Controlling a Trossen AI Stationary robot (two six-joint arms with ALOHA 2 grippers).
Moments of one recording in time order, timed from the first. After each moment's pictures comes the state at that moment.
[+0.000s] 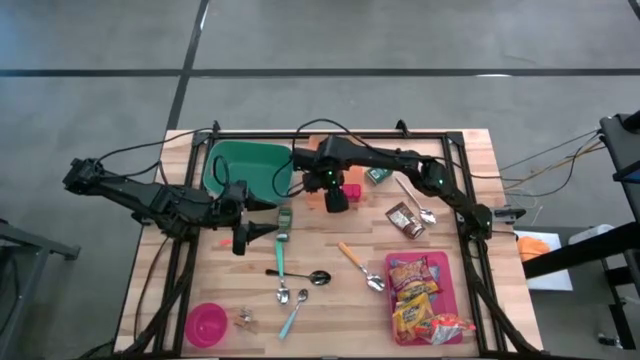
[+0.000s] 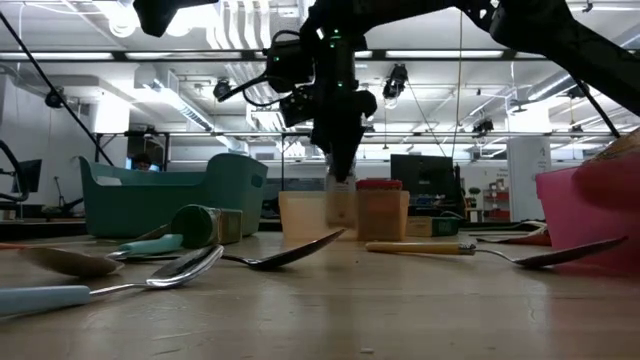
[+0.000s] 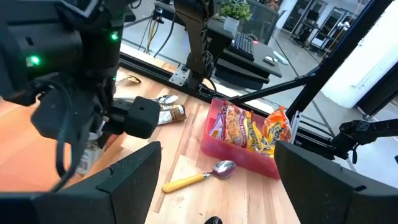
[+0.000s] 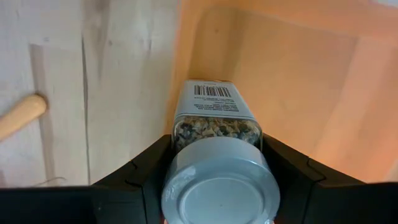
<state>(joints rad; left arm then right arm) -0.31 0.89 0.78 -0.17 -0.36 -0.47 -0.24 2.37 2.27 -1.45 0.00 -0.36</state>
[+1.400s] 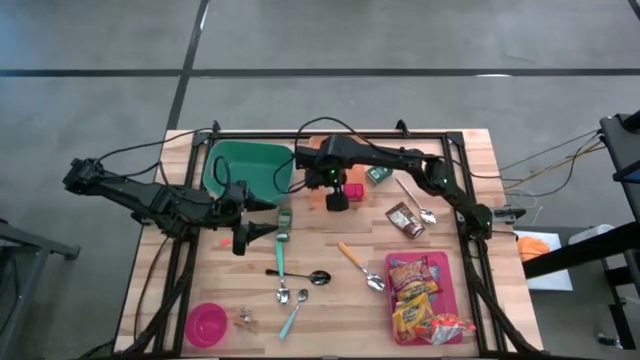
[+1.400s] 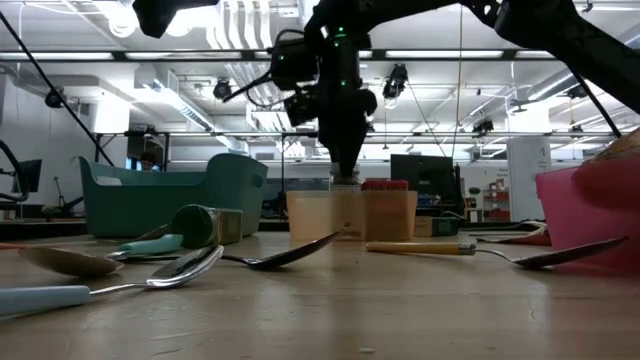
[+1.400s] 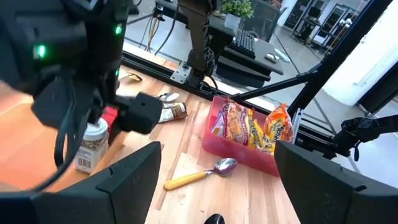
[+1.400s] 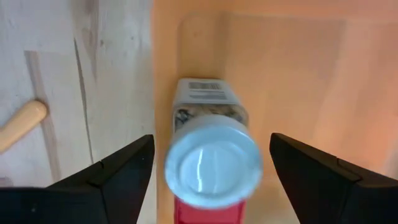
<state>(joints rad) -0.31 0.89 0.78 -0.18 -0.36 -0.47 -0.24 2.33 2.23 -1.44 0.02 -0.27</state>
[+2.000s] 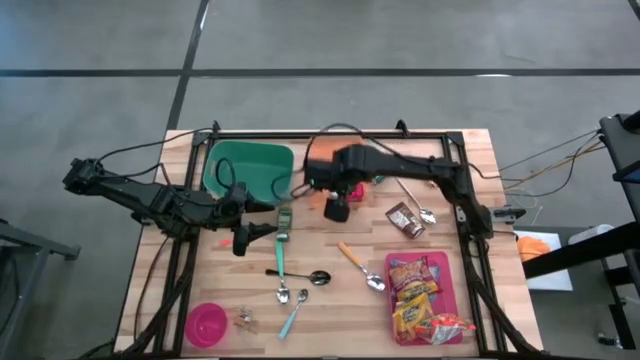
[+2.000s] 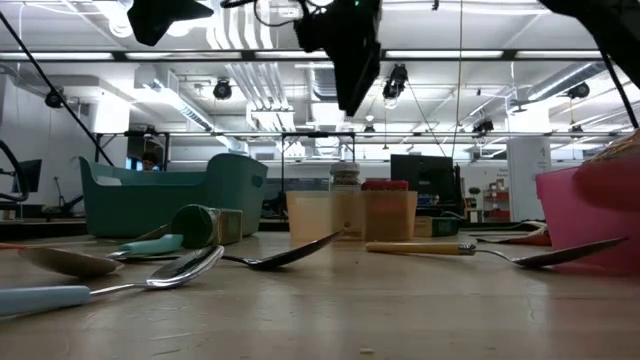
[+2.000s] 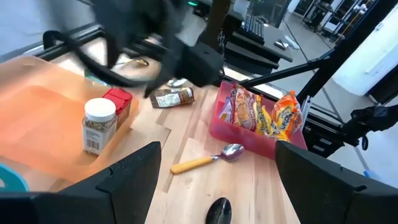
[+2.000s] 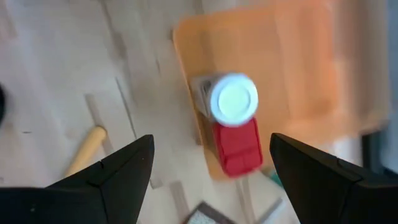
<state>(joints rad) -0.31 0.89 0.78 -0.25 -0.36 -0.51 -0.07 2.13 2.22 -1.49 0.20 0.17</state>
